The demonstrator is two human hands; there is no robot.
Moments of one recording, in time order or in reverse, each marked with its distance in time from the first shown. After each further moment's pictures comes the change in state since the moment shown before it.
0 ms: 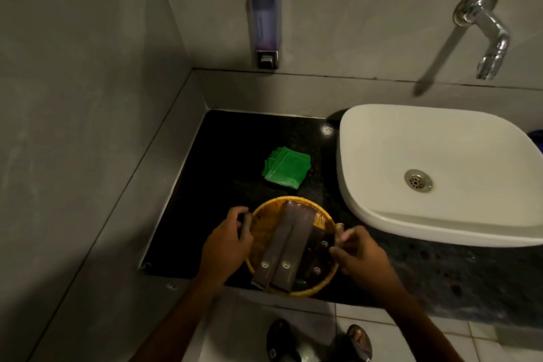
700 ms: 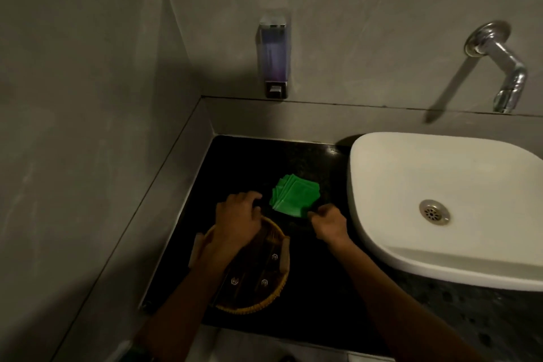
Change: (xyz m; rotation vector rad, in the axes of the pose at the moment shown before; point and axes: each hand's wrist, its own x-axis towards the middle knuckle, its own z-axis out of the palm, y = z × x) left_hand 0.104 0.036 -0.022 0.329 0.041 0.250; right_hand 0.151 -0.070 0.059 0.063 0.147 0.097
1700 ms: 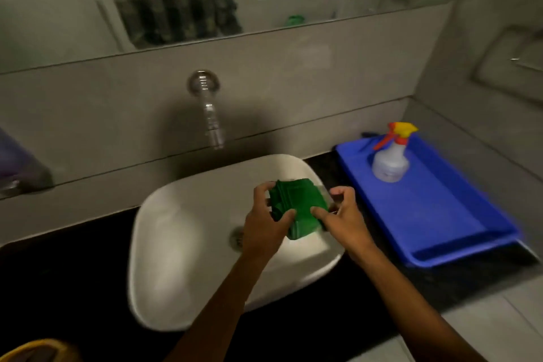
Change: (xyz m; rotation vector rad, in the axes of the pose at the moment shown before) left_hand 0.002 0.458 0.133 -0.715 -0.250 0.198; right_hand 0.006 0.156 -0.415 0.364 0.413 -0.161
